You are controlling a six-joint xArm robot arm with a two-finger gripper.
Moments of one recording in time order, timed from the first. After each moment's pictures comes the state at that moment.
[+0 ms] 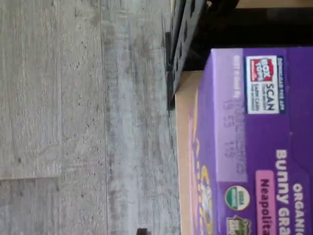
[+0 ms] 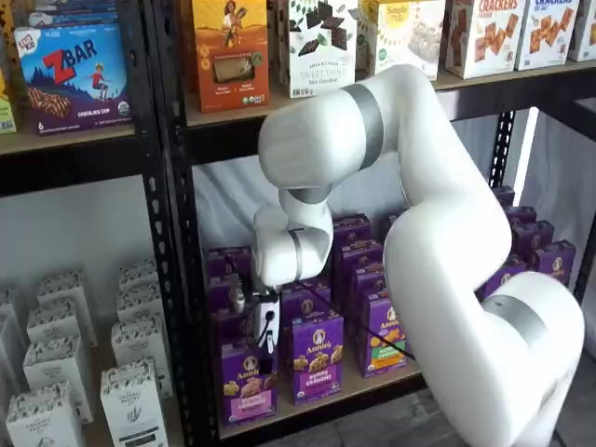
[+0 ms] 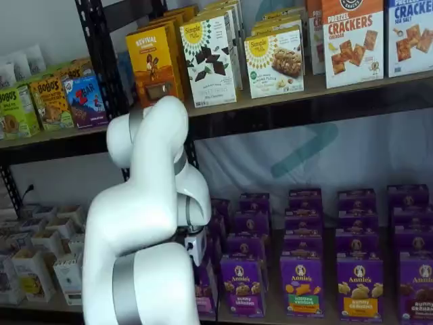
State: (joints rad) arm 0.37 0.97 -1.40 0.26 0.37 -1.43
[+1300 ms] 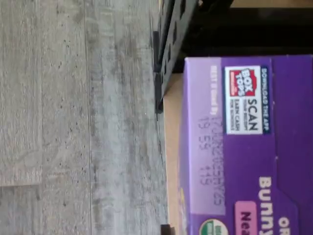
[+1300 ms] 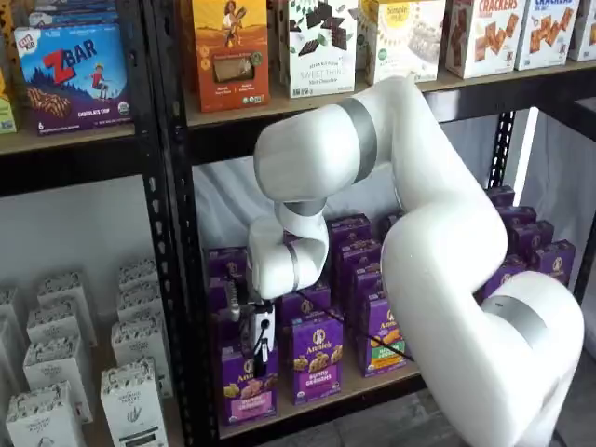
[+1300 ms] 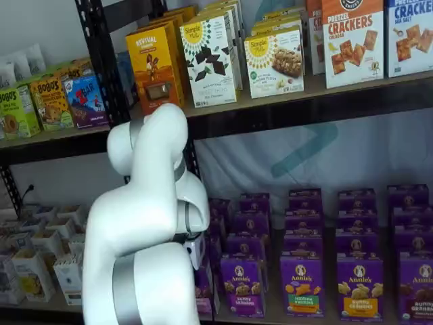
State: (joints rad) arm 0.39 1.03 -1.45 0.21 0.32 -1.37
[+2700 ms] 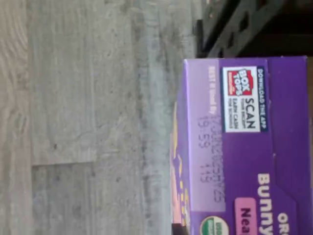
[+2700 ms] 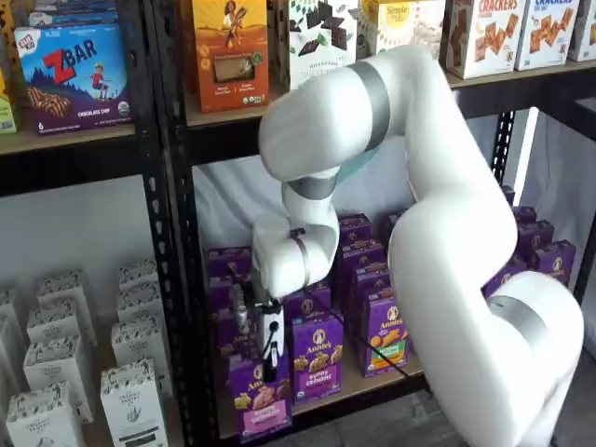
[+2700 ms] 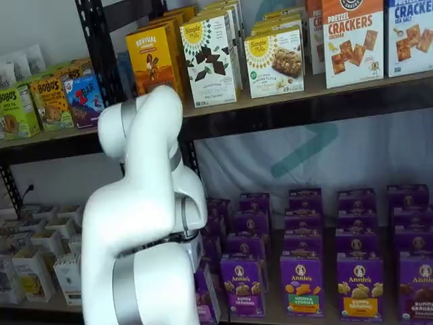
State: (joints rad) arm 0.40 0.86 -1.21 0.15 0.30 -1.31
